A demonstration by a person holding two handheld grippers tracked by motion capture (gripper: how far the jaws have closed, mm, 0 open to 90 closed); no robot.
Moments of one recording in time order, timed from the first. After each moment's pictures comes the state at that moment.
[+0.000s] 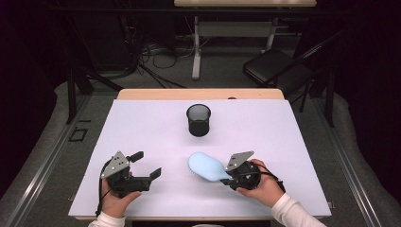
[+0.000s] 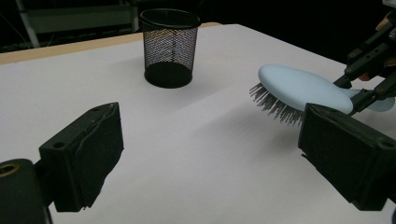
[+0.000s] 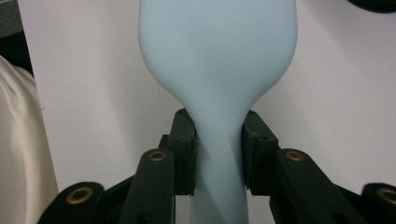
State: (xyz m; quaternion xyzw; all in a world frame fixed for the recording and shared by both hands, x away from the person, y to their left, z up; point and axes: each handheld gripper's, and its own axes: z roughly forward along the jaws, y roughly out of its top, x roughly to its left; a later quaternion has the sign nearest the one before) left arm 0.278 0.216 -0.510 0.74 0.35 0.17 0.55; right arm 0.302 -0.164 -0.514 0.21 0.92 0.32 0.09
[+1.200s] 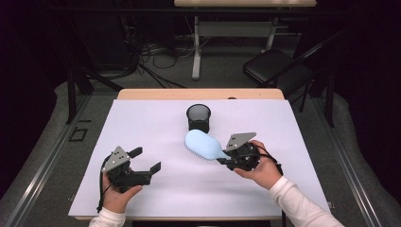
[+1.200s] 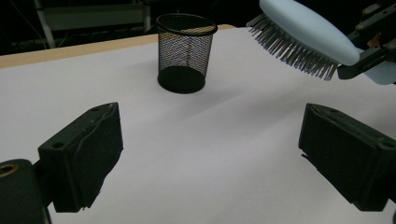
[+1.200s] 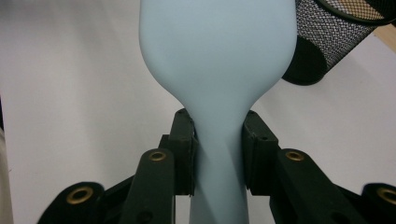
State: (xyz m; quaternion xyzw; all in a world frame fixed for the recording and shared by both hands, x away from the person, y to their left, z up) left arm 0.289 0.214 -0.501 0.73 0.37 0.18 0.54; right arm 0.333 -0.159 -0.468 0.20 0.90 0.36 0.15
